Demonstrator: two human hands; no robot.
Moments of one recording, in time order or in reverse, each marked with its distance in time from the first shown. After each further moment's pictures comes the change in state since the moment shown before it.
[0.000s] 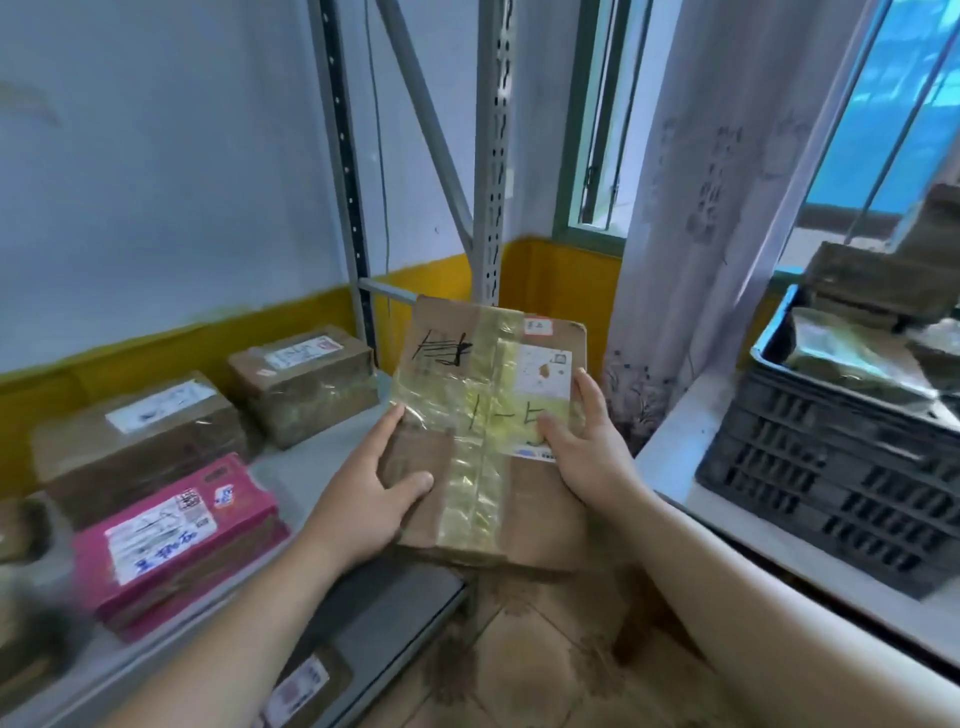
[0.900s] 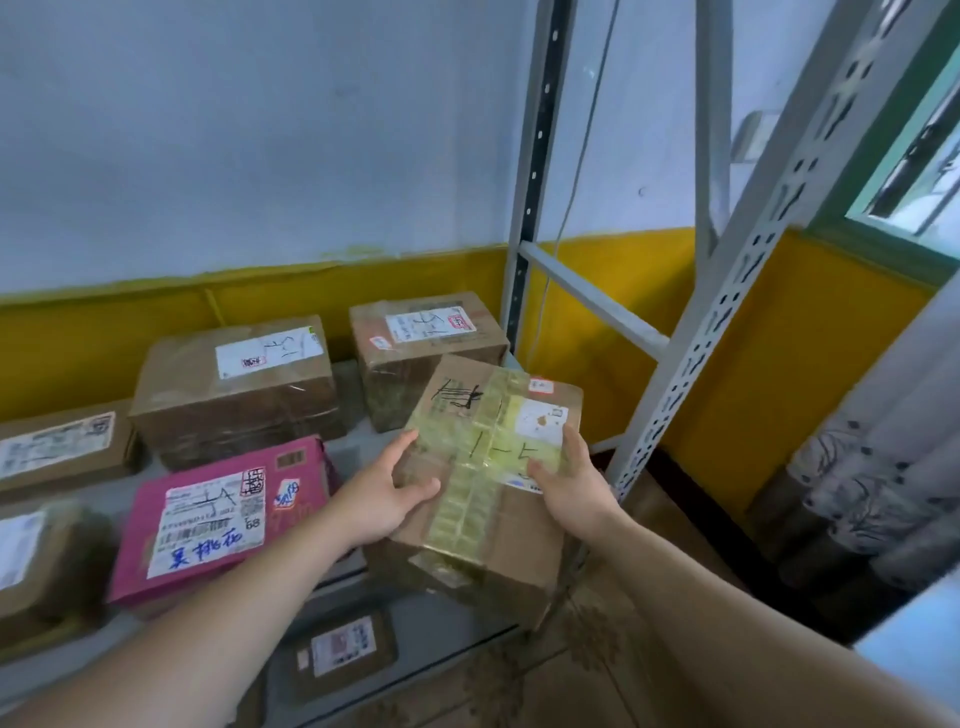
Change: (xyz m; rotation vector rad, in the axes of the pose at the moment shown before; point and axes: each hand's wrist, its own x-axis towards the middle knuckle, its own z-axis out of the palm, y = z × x) left_hand 0.162 -0.140 -0.039 0.079 0.045 -0.490; right_hand 0.201 0.045 0.191 -0.313 -0.555 0.125
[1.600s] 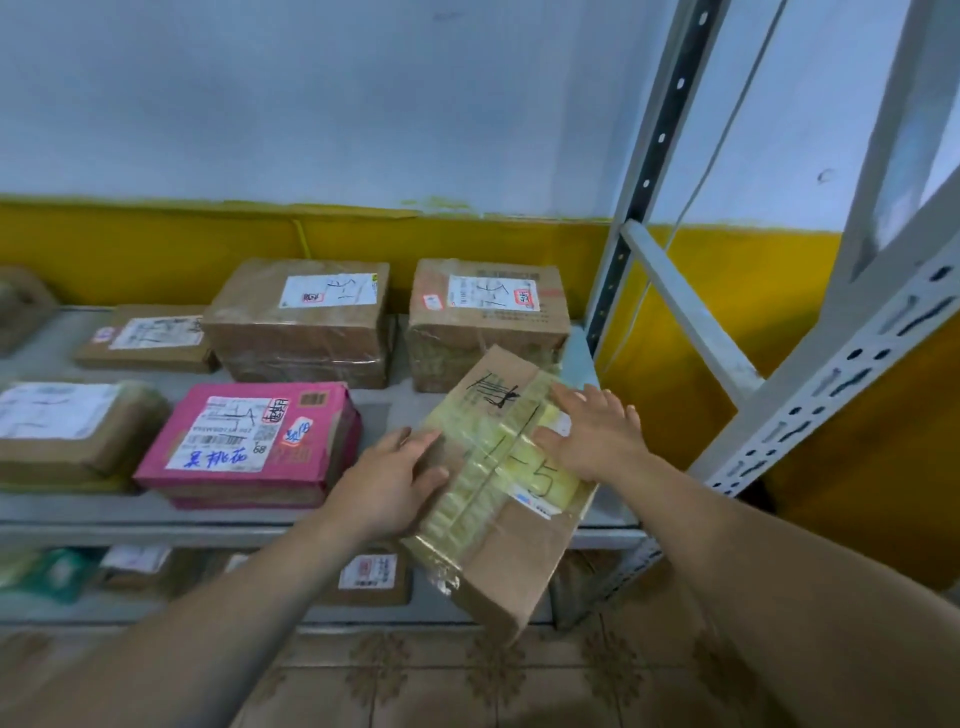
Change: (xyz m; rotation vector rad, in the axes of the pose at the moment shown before) left_hand 0.013 0.012 0.052 0.372 0.263 -0.171; right_hand 0.137 -0.024 -0.022 -0.865 -0.187 -0.453
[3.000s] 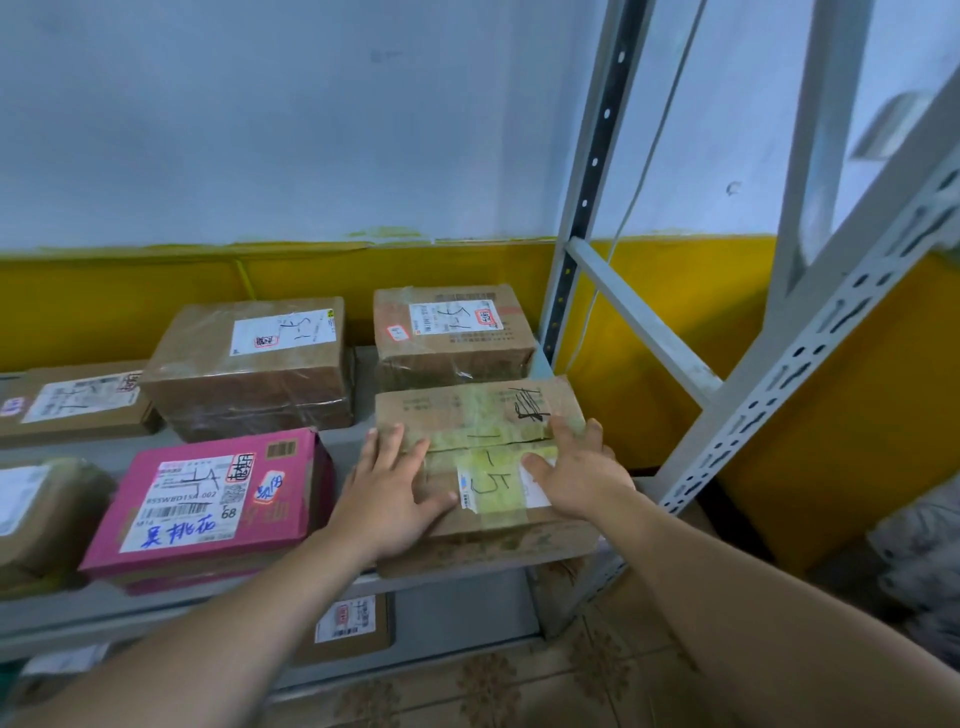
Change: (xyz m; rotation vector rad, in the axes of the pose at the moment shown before) left_hand 0.034 -0.007 -0.001 0.139 -0.031 0.127; right_hand -0.024 -0.008 0.013 0.136 -0.094 0.238
